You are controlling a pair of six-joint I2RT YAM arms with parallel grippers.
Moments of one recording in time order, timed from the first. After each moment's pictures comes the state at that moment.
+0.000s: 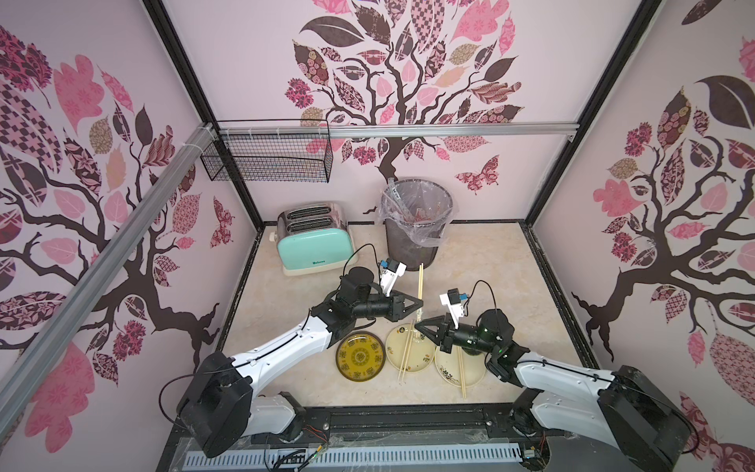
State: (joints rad) left arm -0.72 1.32 0.83 0.14 0.62 -0.62; right arm 0.64 1.12 0.25 0.80 -0.61 0.60
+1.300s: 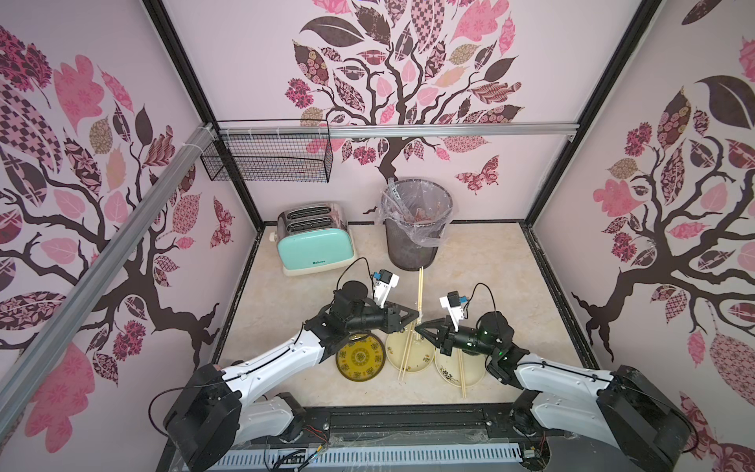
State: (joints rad) left arm -0.71 1.21 0.71 0.18 0.58 -0.68; right arm 0.65 1.12 0.24 0.83 -0.60 0.58
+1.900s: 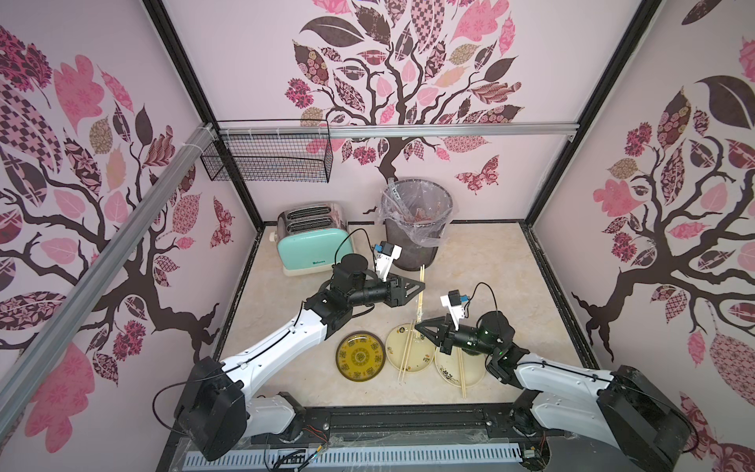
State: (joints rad) left arm -0.67 1.33 0.97 0.09 0.58 -0.58; right arm 0.65 1.12 0.24 0.84 -0.59 0.58
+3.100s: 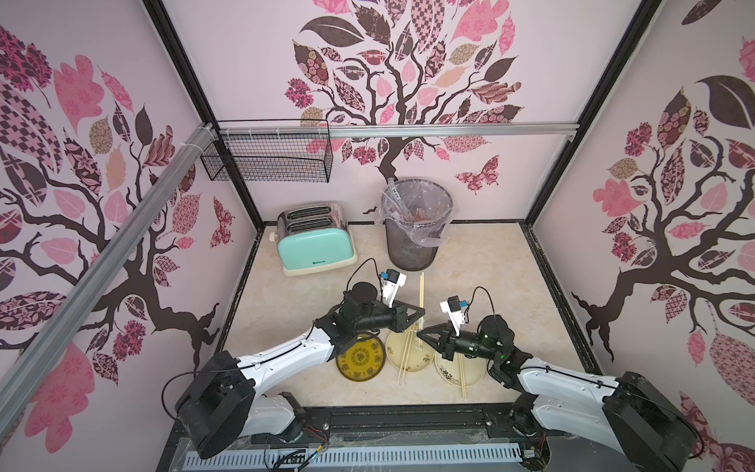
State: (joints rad) left arm -0.80 1.30 0.70 0.29 0.50 -0.71; right arm 0.65 1.07 0.20 0.75 -0.59 0.59
